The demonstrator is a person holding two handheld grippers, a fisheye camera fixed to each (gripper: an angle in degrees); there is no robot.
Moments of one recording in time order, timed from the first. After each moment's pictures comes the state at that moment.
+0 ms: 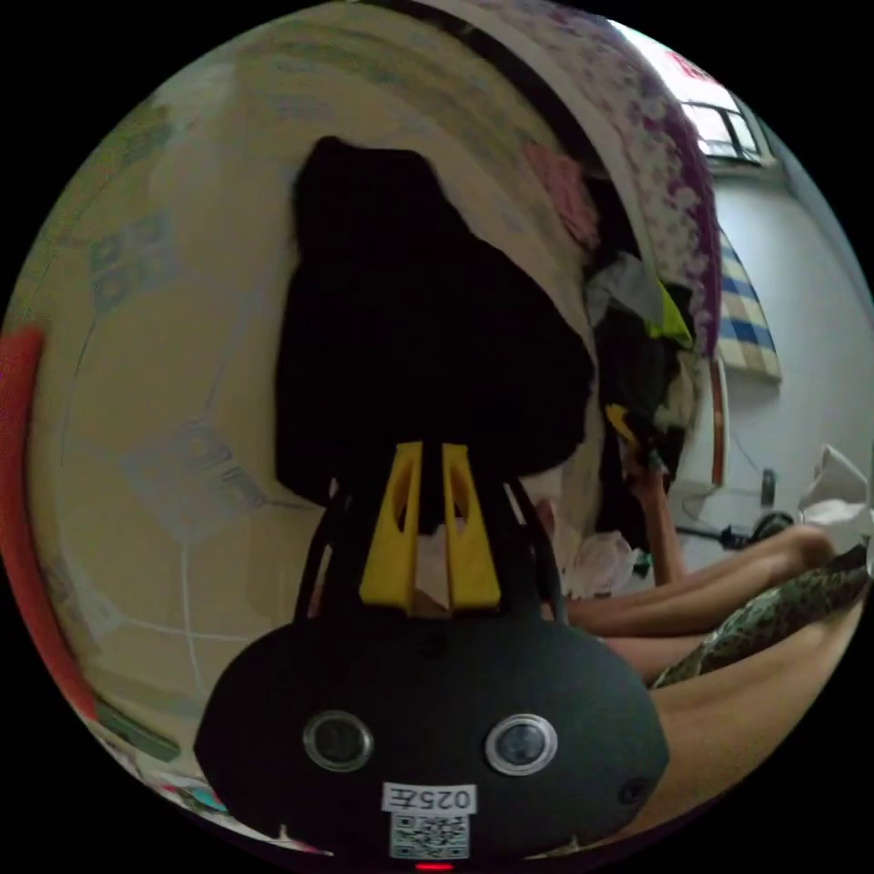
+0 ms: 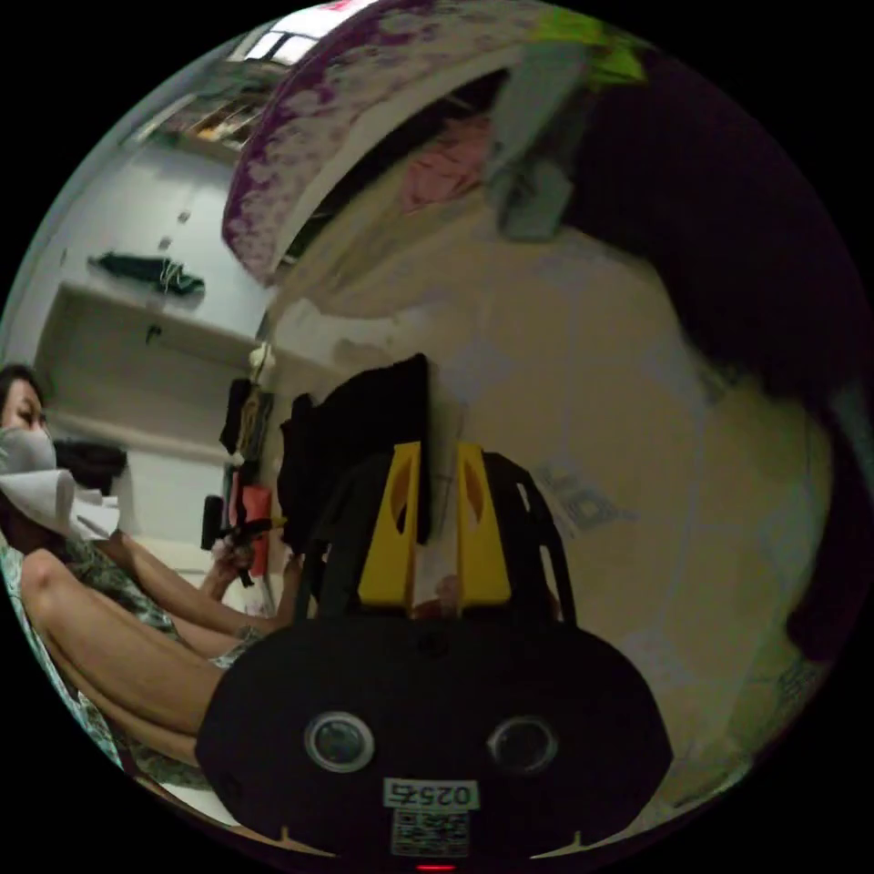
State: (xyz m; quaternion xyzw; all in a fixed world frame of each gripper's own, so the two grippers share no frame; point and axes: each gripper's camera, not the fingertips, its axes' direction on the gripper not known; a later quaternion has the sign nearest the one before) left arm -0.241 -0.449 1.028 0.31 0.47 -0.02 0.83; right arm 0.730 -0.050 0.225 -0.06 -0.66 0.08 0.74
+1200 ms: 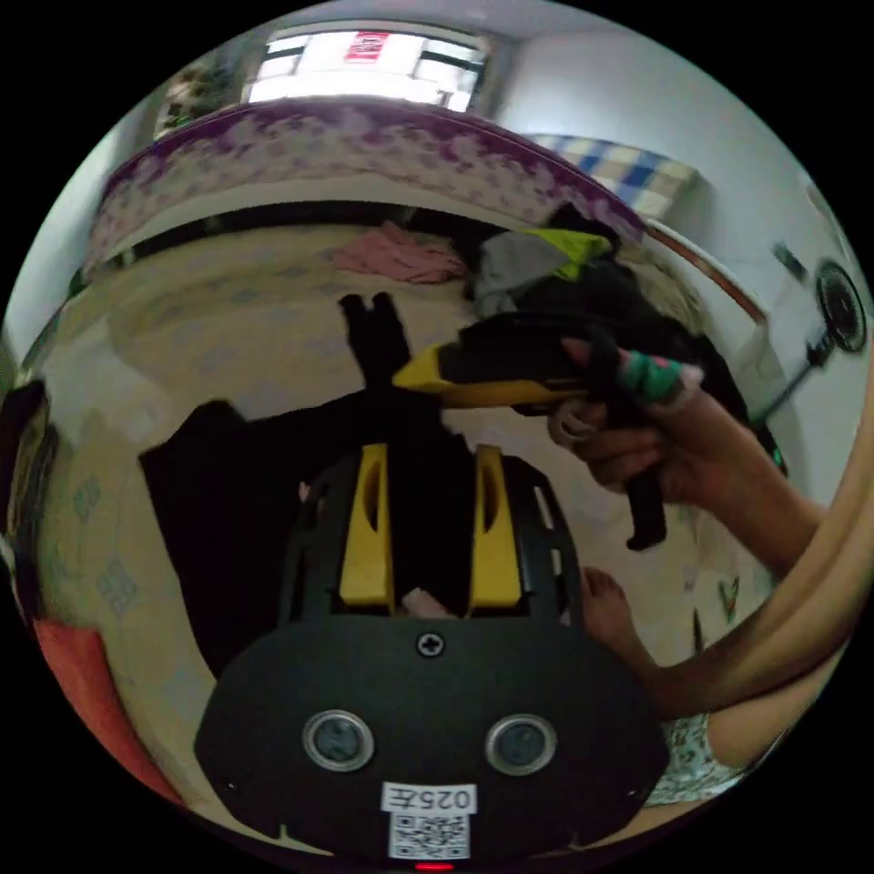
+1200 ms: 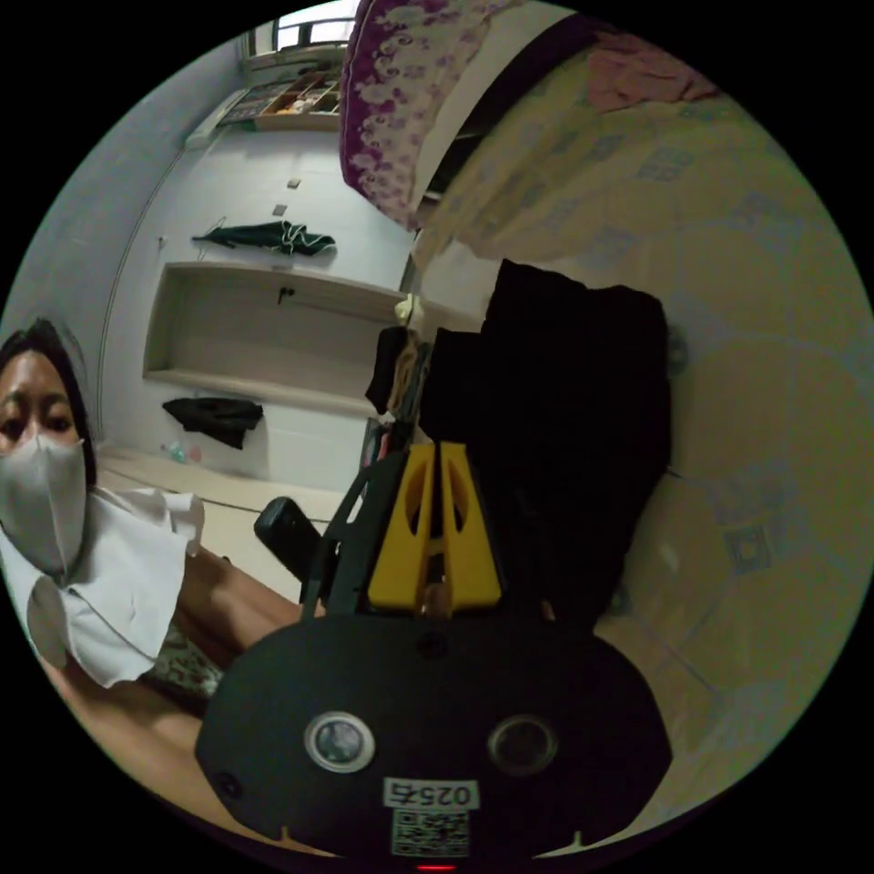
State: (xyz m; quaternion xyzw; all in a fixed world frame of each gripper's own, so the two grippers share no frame) left arm -0.029 -0.303 0.977 0.57 0.23 0.12 0.78; right arm 0.513 0.004 0.039 -0.07 -0.83 -0.02 0.55
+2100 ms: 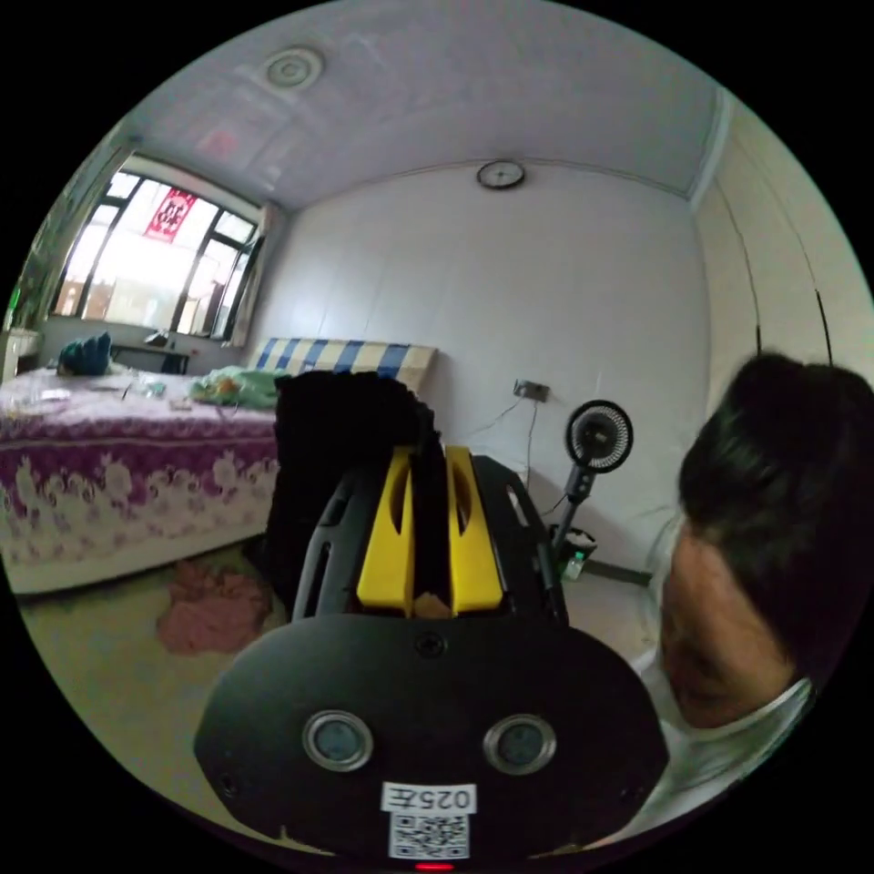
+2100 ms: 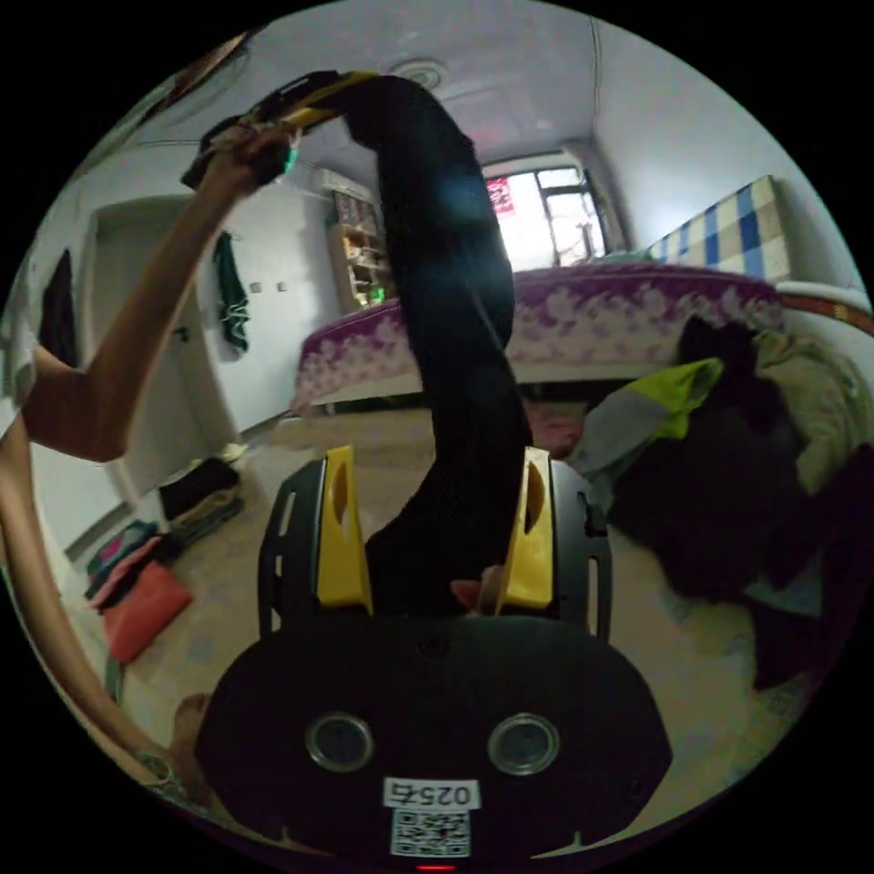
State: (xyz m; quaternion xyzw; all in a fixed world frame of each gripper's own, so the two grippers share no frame) left arm -0.080 -0.067 0.561 0.71 0.36 0.42 0.43; right arm 0.490 0.125 -0.059 0.37 -0.45 0.15 0.80
